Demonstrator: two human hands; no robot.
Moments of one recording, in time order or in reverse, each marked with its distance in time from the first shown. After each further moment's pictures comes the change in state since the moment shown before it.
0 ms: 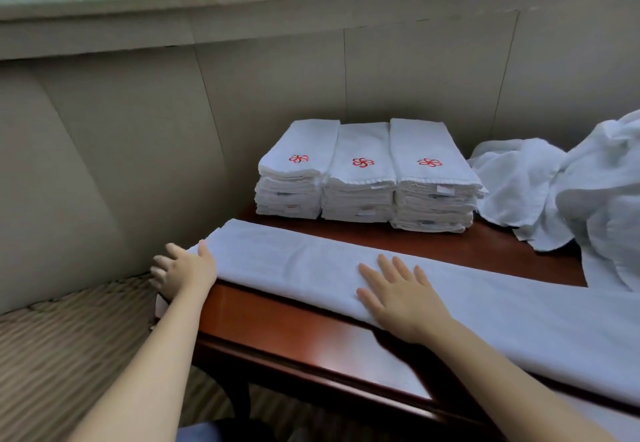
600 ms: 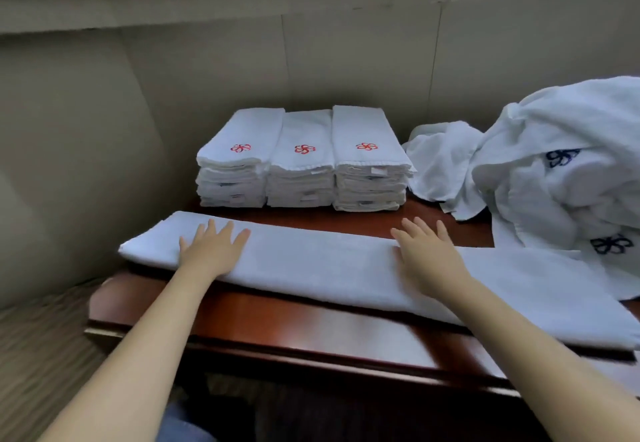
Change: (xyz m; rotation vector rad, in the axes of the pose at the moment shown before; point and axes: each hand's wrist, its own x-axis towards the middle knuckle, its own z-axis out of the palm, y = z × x) left_hand -0.071 0.071 0.027 0.593 -0.391 0.632; right_hand -0.045 0.092 -0.038 -0.217 0.166 0.248
